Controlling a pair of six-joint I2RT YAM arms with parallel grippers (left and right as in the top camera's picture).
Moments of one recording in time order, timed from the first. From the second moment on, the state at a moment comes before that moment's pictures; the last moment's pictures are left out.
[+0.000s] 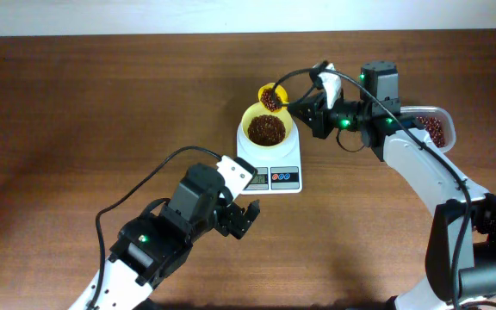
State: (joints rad) left arm -0.63 1.00 0.84 -0.61 -0.01 0.07; right arm 0.16 1.77 1.18 -0.08 -0.88 -0.17
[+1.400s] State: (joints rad) left arm -0.63 1.00 0.84 -0.61 -0.01 0.07; right arm 0.16 1.77 1.18 -0.07 -0.88 -0.48
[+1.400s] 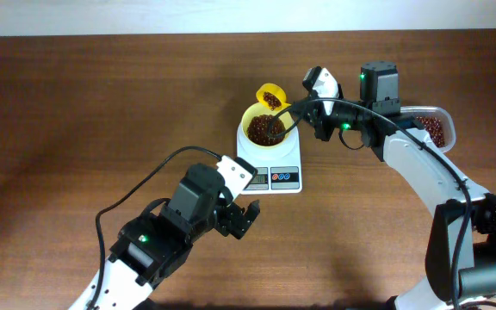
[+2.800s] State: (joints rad) left arm -0.63 1.00 0.84 -0.61 -0.01 0.07; right arm 0.16 1.77 1.18 -0.08 -0.86 -0.61
